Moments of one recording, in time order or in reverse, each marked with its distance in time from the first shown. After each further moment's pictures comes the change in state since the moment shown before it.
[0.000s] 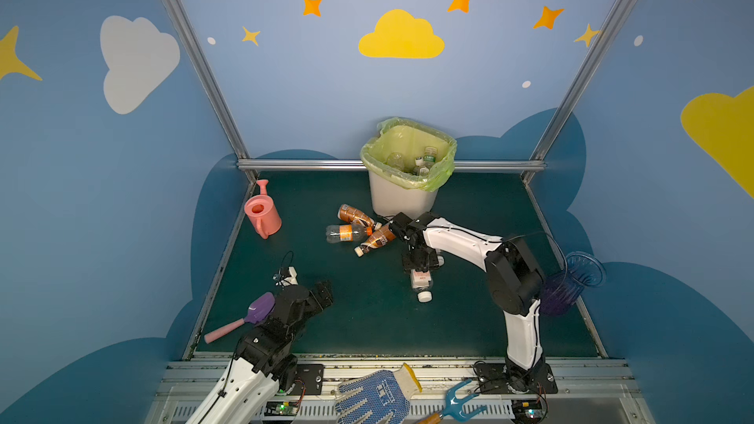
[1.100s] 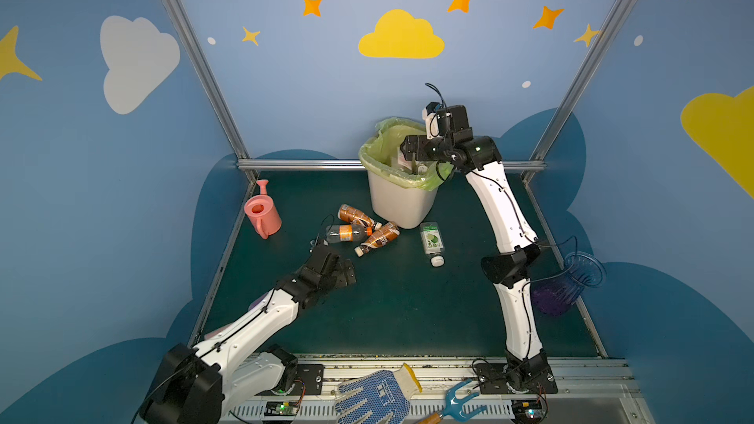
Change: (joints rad) left arm -0.039 0.649 0.322 0.153 0.100 0.110; right arm -0.285 0.160 1.039 0.095 -0.154 -0.347
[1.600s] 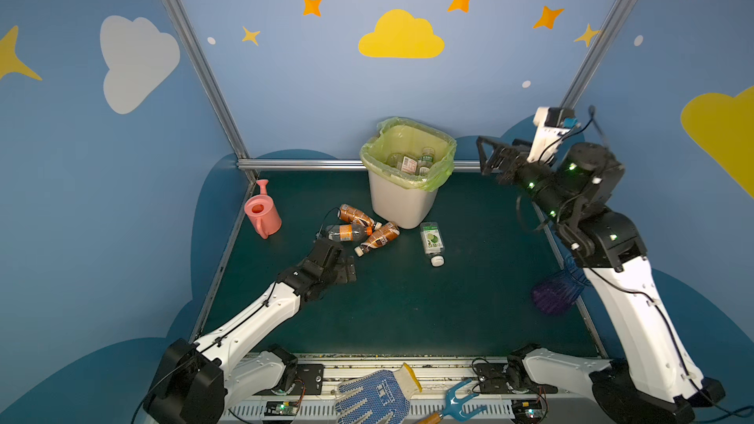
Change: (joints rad) left arm -0.010 0.099 0.114 -0.064 -0.026 0.142; right arm -0.054 -0.966 -1.001 0.470 0.130 0.039
